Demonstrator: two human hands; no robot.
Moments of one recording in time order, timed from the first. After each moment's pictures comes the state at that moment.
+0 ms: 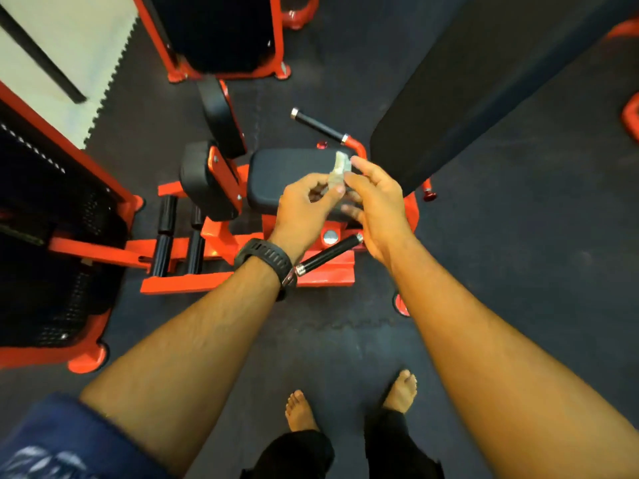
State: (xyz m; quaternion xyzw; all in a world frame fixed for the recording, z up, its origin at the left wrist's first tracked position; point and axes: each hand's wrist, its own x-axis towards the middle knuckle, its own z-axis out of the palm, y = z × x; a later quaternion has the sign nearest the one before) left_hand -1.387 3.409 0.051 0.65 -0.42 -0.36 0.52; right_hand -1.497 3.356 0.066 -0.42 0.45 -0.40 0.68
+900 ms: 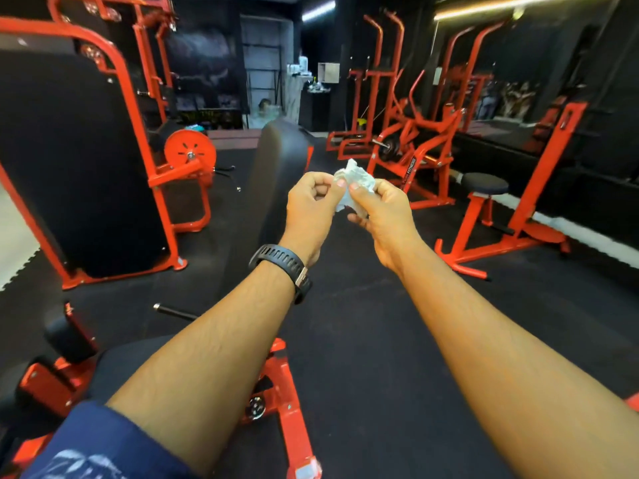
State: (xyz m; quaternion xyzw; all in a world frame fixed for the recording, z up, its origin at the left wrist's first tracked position) left_hand -1.776 3.258 0.389 0.42 -0.52 -0.33 0.66; right_hand -1.901 3.247 0.393 -0.55 0.40 -0.58 0.46
